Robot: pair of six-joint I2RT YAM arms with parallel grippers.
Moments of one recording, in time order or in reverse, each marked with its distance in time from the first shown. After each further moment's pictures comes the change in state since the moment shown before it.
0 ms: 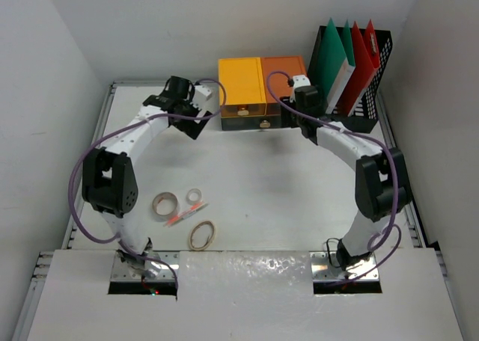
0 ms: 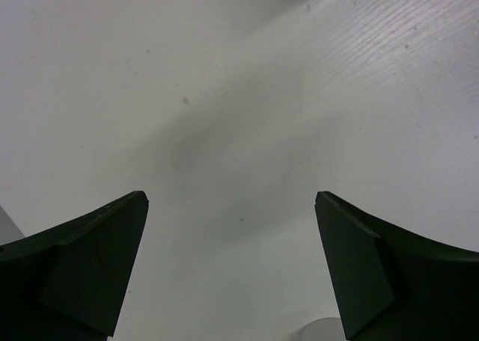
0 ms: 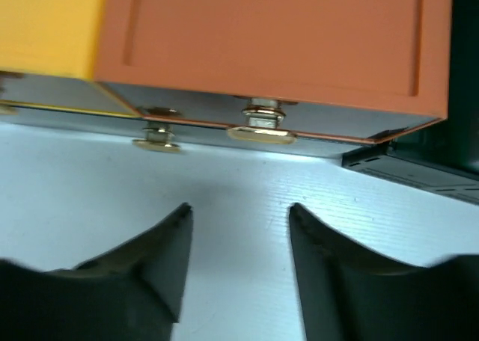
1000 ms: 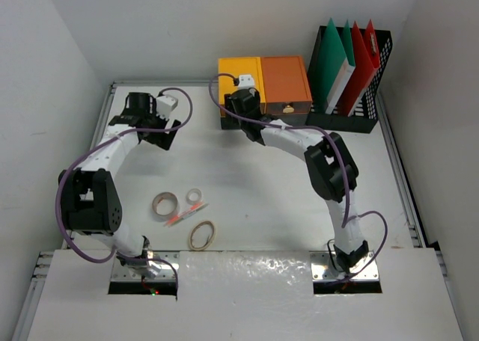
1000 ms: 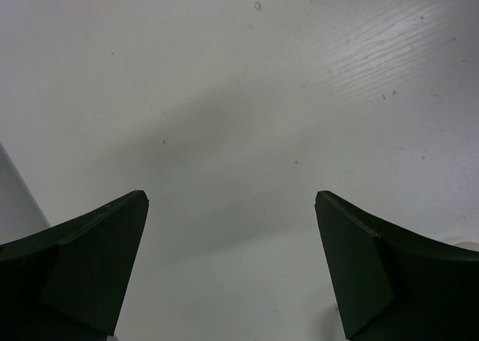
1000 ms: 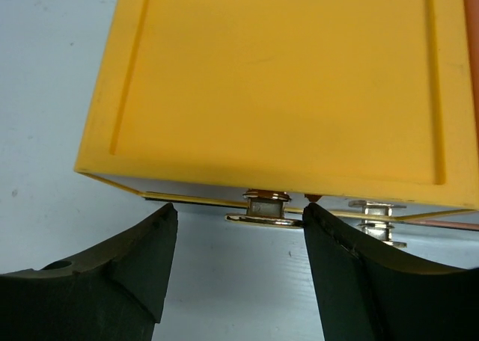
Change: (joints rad) left arm 0.261 -0.226 -0.328 0.142 0.127 0.057; right arm 0.328 0.339 0.365 0.117 0.305 0.196
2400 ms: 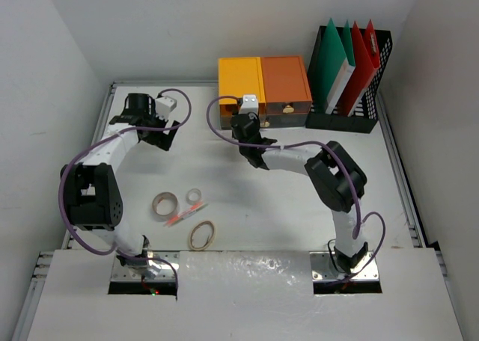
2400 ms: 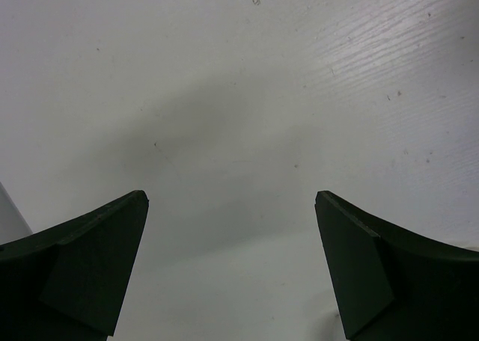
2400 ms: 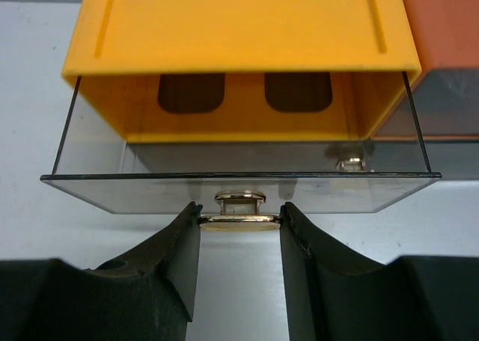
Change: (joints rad) left arm 0.024 0.043 0.000 0.016 0.037 -0.002; right arm 0.098 -0.105 -0.325 0.305 0.227 0.017
